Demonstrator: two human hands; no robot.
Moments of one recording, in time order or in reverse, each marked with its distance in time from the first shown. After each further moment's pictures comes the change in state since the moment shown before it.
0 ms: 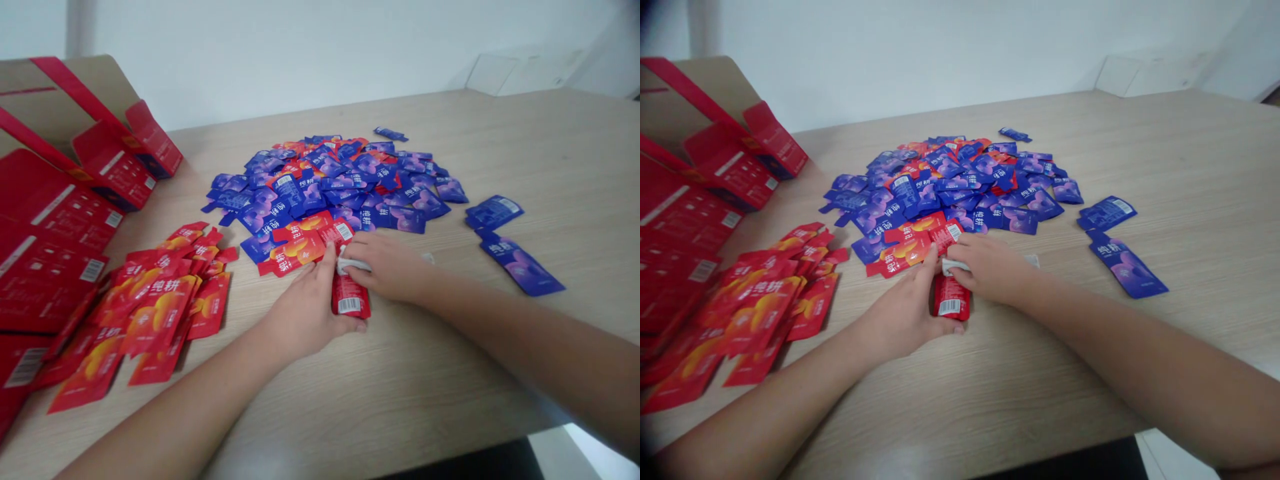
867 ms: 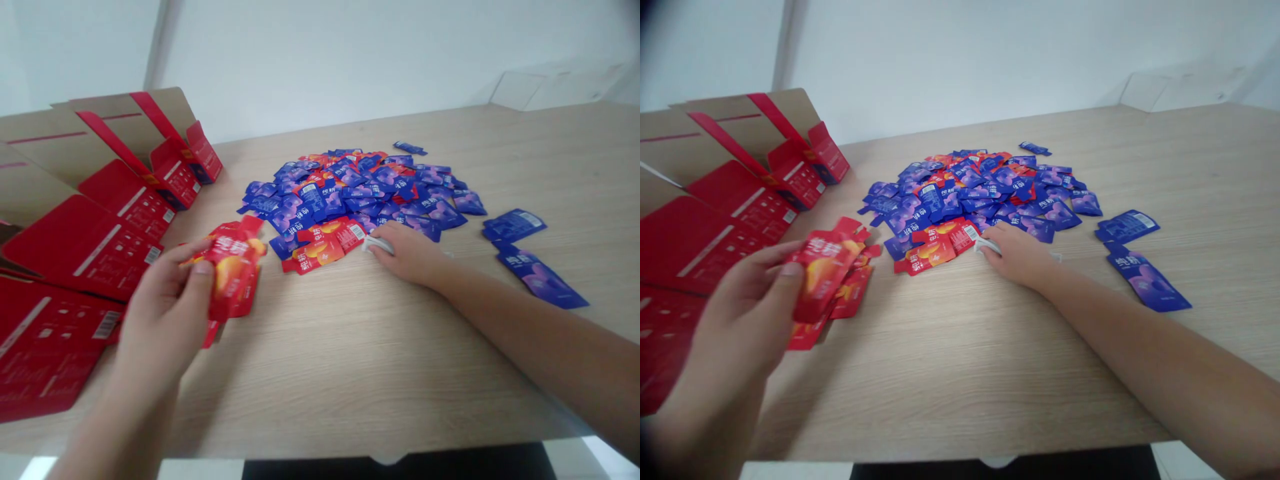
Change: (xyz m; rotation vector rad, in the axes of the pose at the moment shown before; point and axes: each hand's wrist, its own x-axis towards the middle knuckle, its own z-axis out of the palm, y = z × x) left_hand -0.123 -0.036 -0.094 0.052 0.736 -0.463; right_hand 0.000 0.042 0.013 -0.014 0.150 0.170
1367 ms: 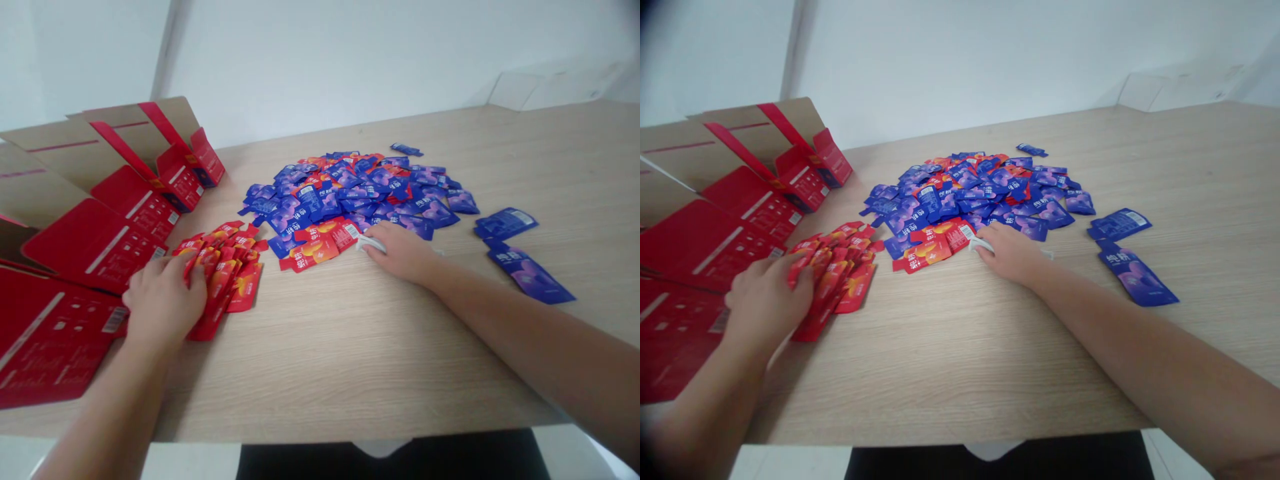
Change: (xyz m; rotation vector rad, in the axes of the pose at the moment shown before) left_hand 0.034 -0.057 -0.009 0.534 0.007 0.064; right_hand 0.000 0.001 0.002 -0.002 0.007 -0.032
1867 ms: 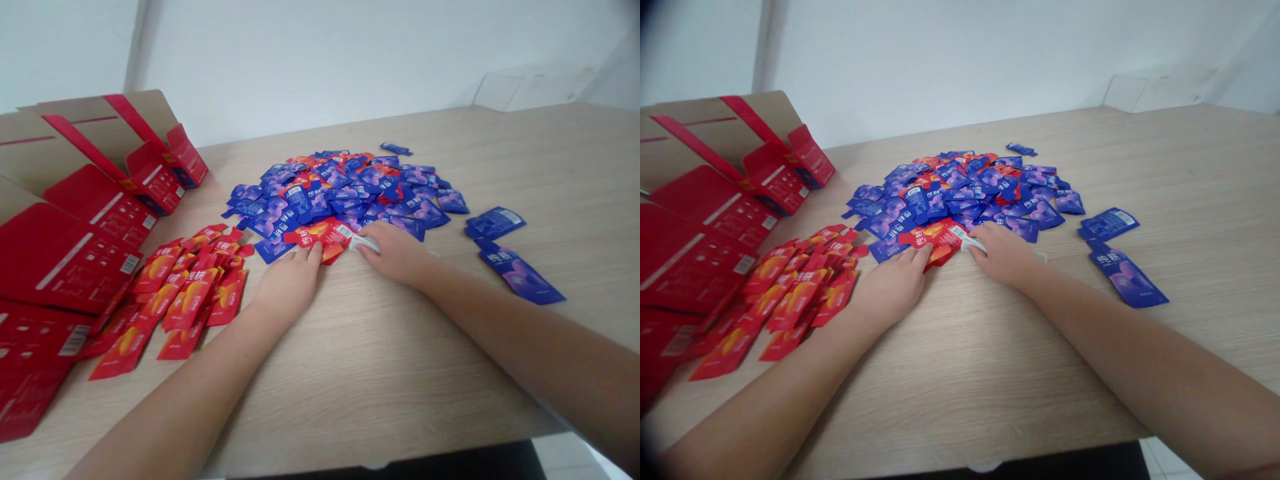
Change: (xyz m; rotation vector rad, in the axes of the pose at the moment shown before) left_hand 0.010 0.178 0.059 -0.051 -0.329 0.596; right_hand 0.000 -0.003 -0.005 0.007 0.033 0.037
